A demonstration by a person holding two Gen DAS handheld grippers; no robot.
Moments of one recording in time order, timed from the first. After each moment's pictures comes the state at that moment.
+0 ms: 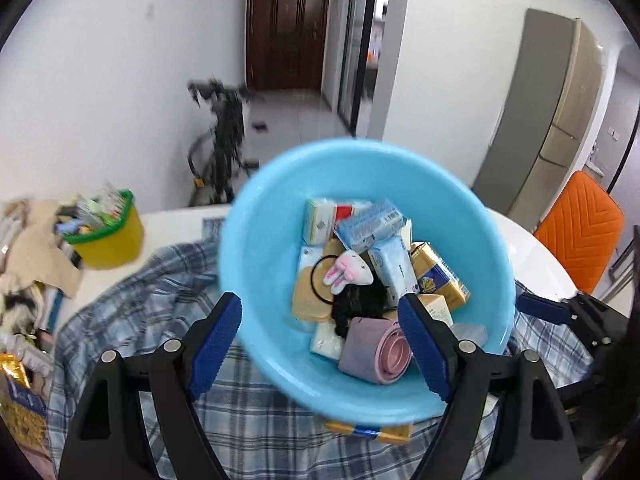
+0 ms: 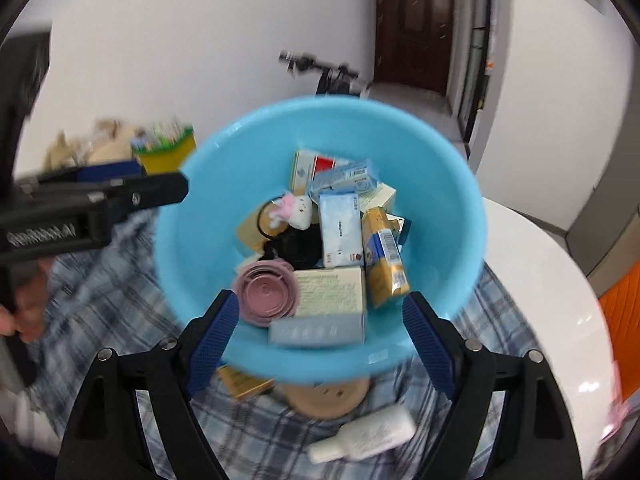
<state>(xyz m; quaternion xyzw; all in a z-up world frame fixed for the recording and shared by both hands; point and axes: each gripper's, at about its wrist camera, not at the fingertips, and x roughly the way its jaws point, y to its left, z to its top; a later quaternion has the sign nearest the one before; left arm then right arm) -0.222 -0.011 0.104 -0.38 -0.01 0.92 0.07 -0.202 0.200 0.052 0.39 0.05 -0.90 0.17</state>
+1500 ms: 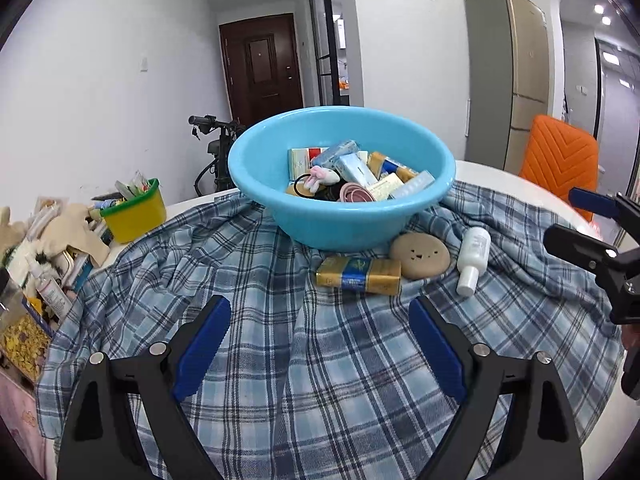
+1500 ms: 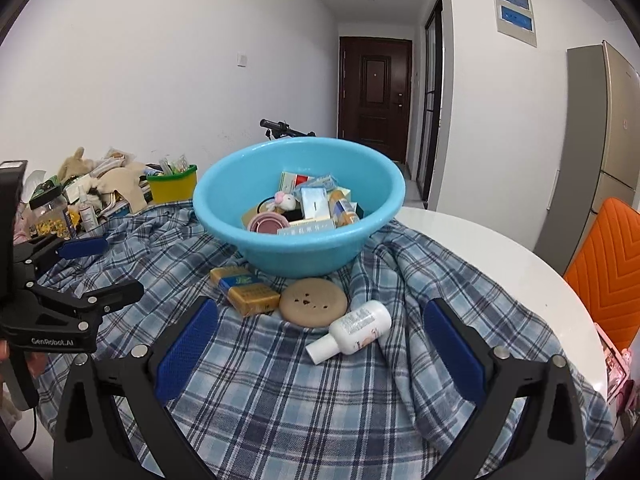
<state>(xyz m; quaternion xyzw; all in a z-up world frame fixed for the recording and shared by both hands) -0.039 0.002 0.030 -0.30 0.08 0.95 0.09 -0.038 0.239 0.024 0.25 0.04 -0.96 0.11</state>
